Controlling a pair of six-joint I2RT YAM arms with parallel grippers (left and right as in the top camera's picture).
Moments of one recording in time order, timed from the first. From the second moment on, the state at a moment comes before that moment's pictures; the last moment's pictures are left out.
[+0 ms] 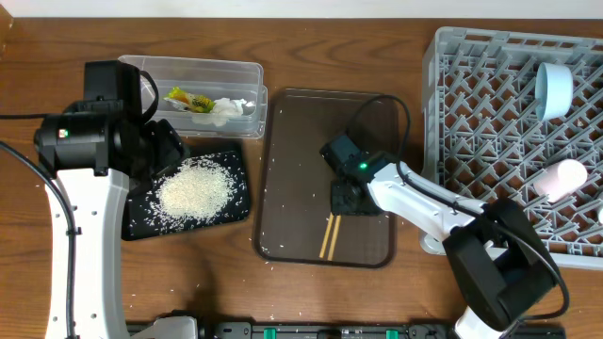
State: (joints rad) left arm 0.06 1.39 1.57 -1.46 -0.11 -0.59; right arm 0.65 1.85 1.10 -0.70 0.01 0.68
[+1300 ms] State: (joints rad) left arm 0.06 1.39 1.57 -1.47 -0.11 -0.59; right arm 0.19 1.52 1.32 -1.00 0.08 0.26
